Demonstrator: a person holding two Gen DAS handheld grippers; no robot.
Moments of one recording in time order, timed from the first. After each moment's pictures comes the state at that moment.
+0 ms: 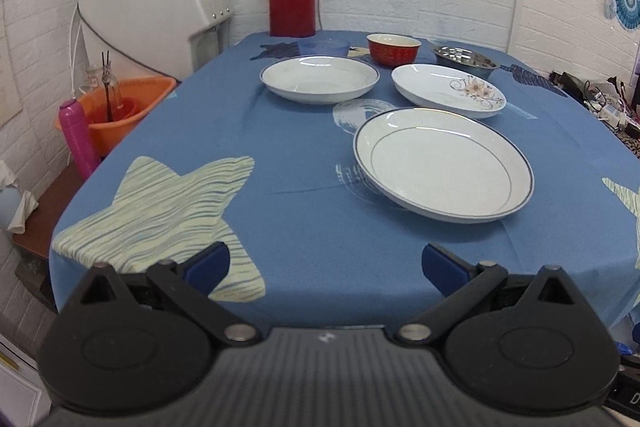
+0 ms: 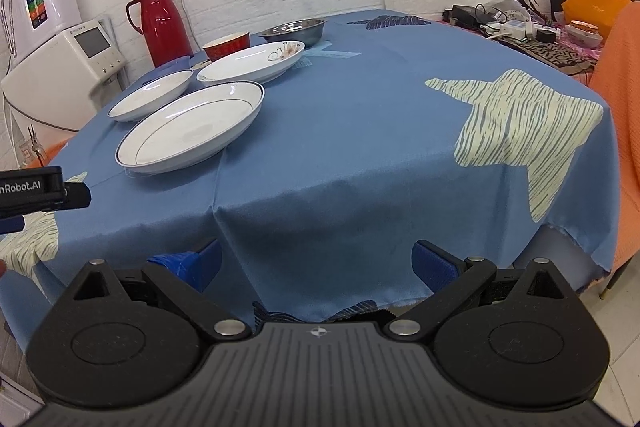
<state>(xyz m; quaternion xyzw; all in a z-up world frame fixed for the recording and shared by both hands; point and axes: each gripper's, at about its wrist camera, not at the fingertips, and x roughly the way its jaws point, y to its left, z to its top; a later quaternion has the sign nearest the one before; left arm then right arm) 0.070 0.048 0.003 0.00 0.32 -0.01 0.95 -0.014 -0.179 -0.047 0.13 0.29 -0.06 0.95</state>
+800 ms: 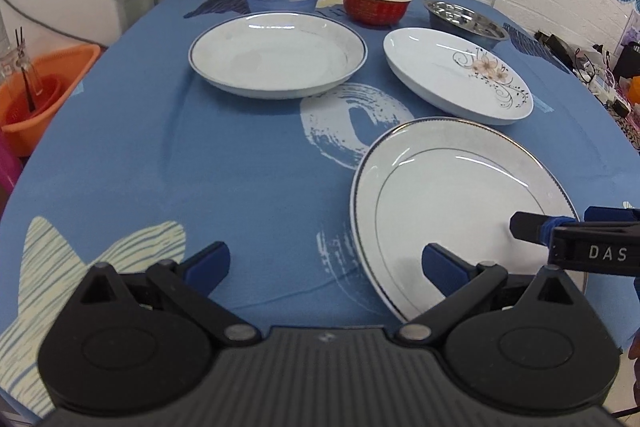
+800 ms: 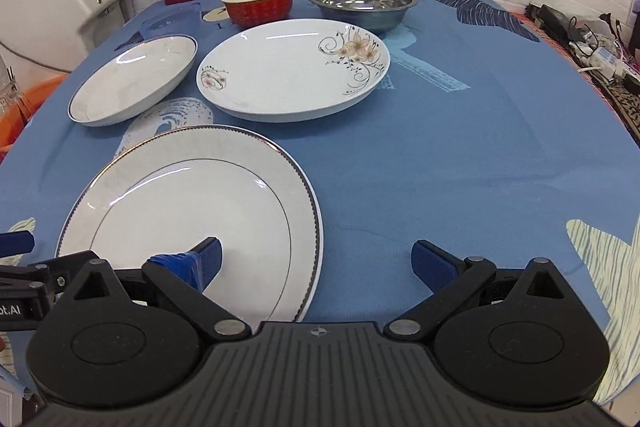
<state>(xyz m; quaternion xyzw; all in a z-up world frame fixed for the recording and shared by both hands) 0.216 0.054 -0.008 -0.01 0.42 -0.09 0.90 0.190 -0.149 -0.012 0.03 0.41 -0.01 0.91</state>
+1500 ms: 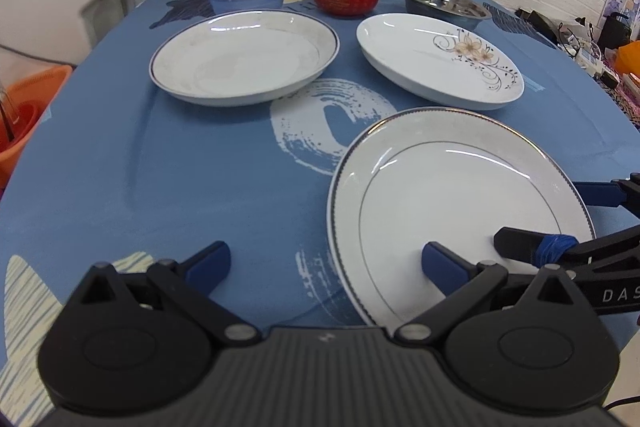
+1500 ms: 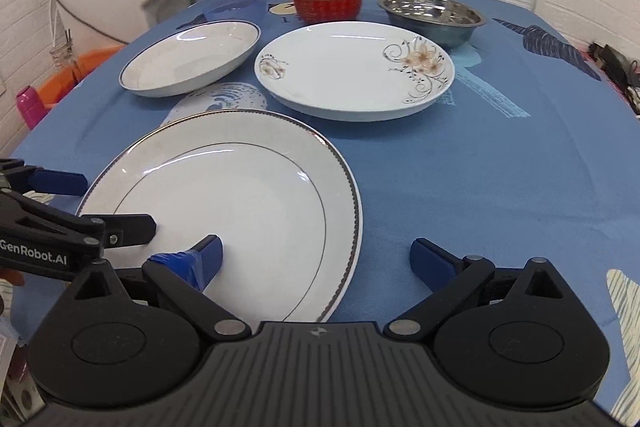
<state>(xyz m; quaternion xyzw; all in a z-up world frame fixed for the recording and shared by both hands) 0.234 0.042 -0.017 0.03 0.42 -0.12 0.90 0.195 -0.150 -0.017 -0.01 0.39 0.10 0.92</state>
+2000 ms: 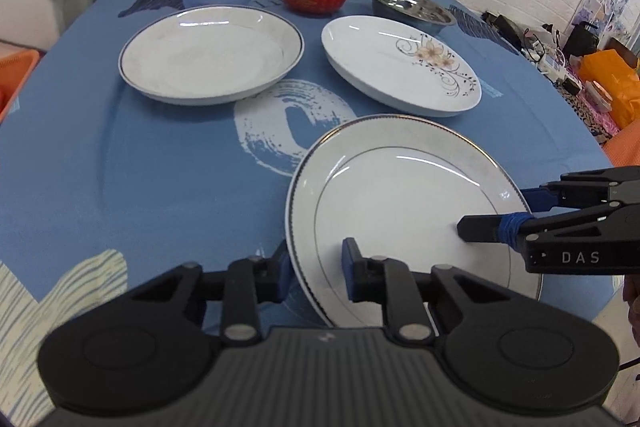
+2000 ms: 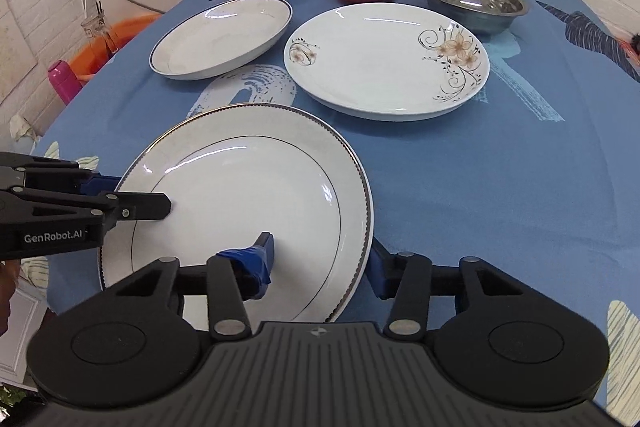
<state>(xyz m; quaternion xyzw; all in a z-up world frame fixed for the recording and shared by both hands) 0.234 0.045 -0.003 -0.01 0.44 -0.18 0.88 0.212 -0.154 0.001 0.00 0.44 0.16 0.88</state>
